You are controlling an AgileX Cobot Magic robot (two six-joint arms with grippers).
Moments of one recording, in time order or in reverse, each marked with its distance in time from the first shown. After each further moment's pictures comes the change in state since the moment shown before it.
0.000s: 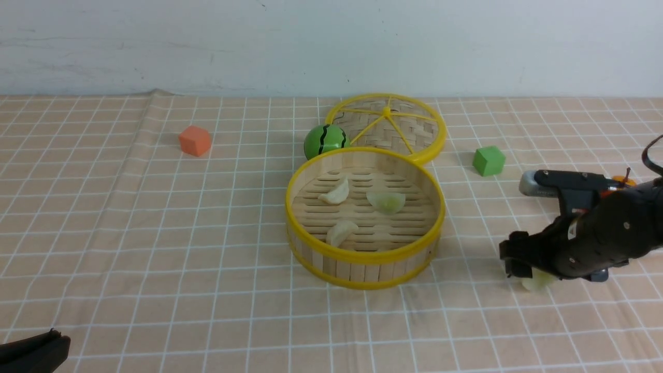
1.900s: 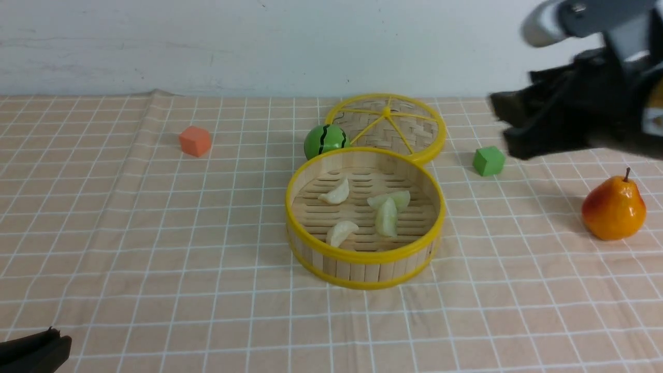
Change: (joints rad) right arm 0.306 -0.722 -0.069 -0.269 0.176 -0.169; left arm 0.000 0.000 0.000 0.000 -0.003 0.000
